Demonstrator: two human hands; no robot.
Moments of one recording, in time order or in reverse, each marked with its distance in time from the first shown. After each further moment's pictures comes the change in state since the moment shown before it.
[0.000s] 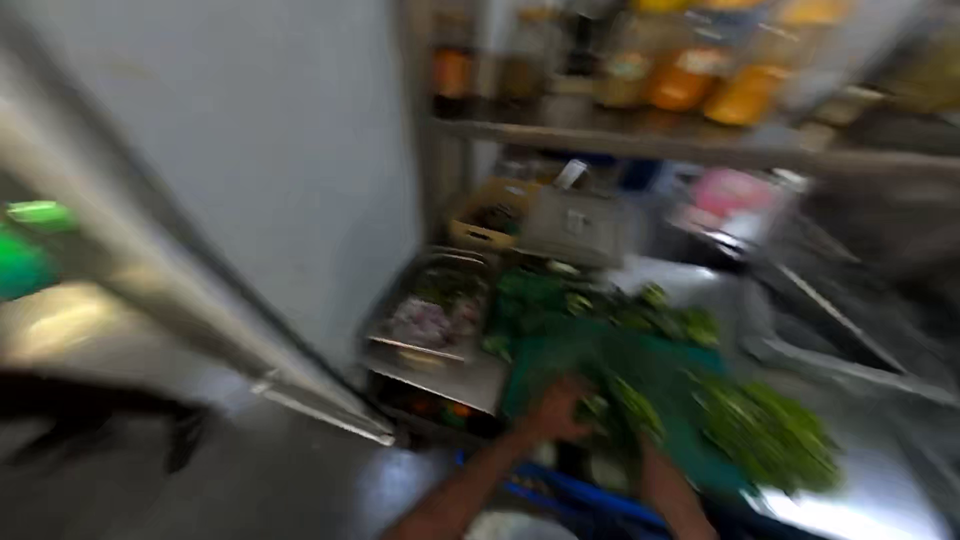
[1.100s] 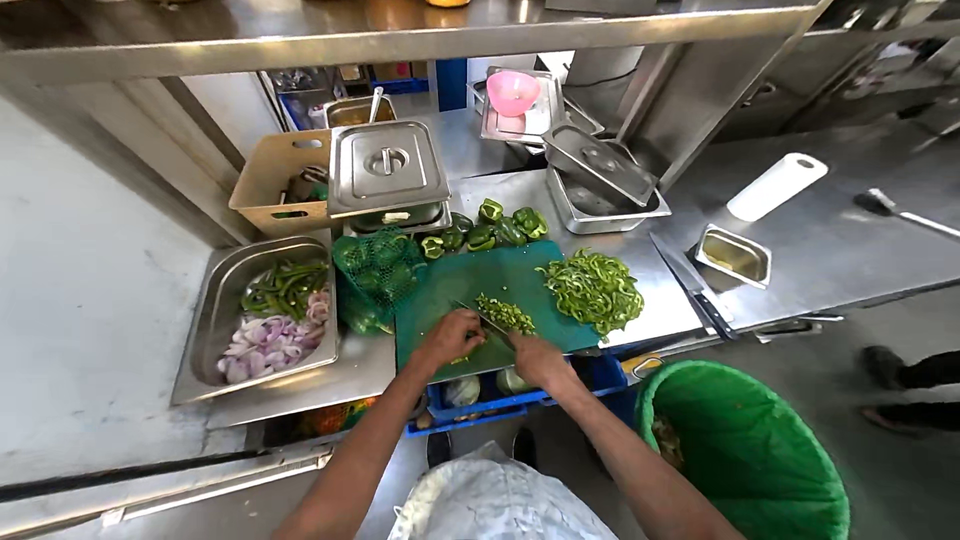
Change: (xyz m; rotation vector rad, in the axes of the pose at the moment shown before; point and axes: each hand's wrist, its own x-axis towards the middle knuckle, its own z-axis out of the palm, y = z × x) left_hand 0.065 -0.013 0.002 0.132 -0.357 0.351; right_hand 0.029 -0.010 -0.027 -0.113 -0.237 0.202
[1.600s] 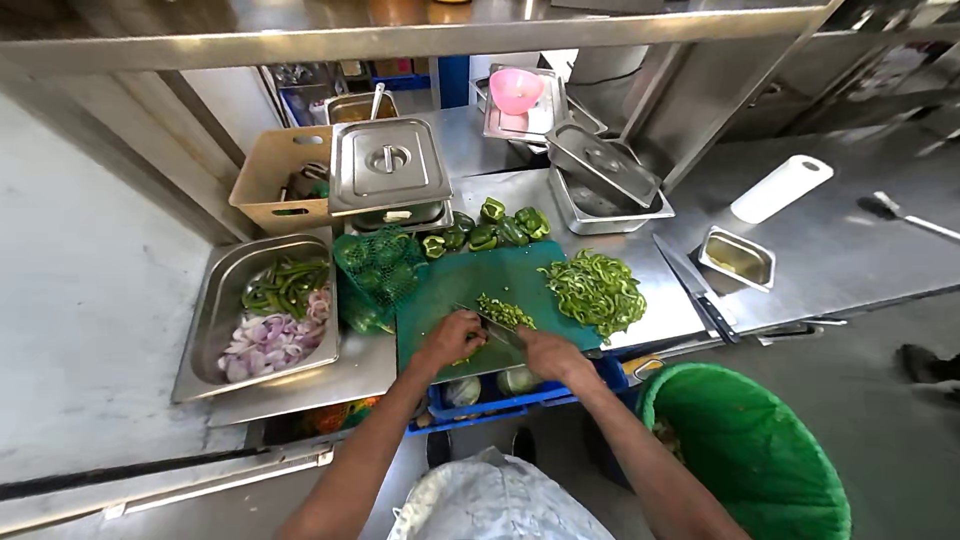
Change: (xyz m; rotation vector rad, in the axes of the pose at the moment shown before) left_hand -0.002 -0.003 0.004 0.001 0.013 -0.009; right_hand -0.005 0.013 -0.026 -0.015 -0.040 -0.063
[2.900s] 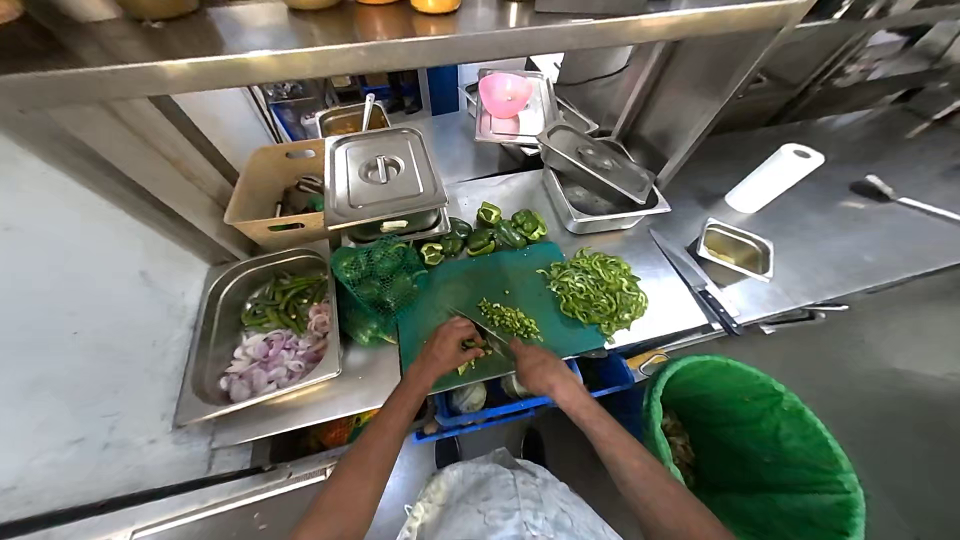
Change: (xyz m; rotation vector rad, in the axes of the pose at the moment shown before) left_hand -0.012 -0.014 0.001 -0.004 0.122 0.031; right_hand 0.002 -0.021 0.021 0.066 -0.032 0.023
